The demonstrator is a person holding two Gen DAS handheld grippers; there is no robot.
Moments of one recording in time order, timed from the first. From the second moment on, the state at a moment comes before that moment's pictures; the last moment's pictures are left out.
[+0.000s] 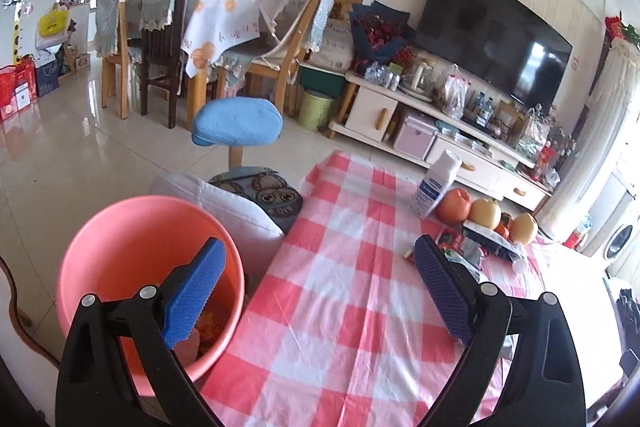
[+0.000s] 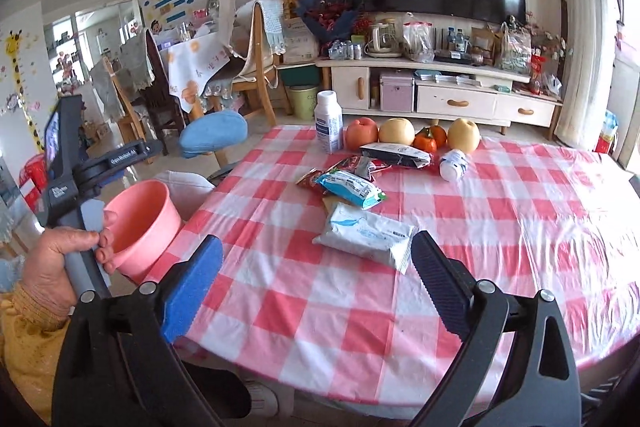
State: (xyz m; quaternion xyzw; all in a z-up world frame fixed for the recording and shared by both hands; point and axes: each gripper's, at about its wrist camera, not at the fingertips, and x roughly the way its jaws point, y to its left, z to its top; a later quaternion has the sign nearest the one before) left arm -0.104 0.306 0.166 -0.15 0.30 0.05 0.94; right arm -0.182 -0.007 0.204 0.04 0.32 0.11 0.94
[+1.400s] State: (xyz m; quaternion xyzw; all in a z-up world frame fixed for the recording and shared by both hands) left arm -0.118 0.227 0.151 0.02 0.35 0.00 0.94; right arm -0.188 -0.112 0.217 0.17 0.27 0.08 0.94
